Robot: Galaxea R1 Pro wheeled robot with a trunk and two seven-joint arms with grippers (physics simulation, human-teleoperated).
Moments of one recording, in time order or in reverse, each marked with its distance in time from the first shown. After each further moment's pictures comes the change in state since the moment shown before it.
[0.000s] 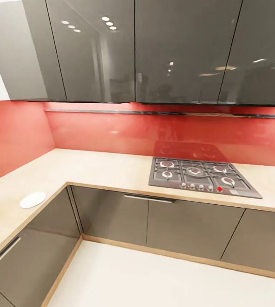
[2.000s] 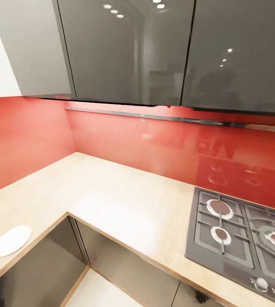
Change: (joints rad) left arm 0.000 -0.005 0.010 0.002 0.007 -0.002 0.000; right arm 0.000 0.049 -0.029 -0.063 -0.018 -0.050 -0.001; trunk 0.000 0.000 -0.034
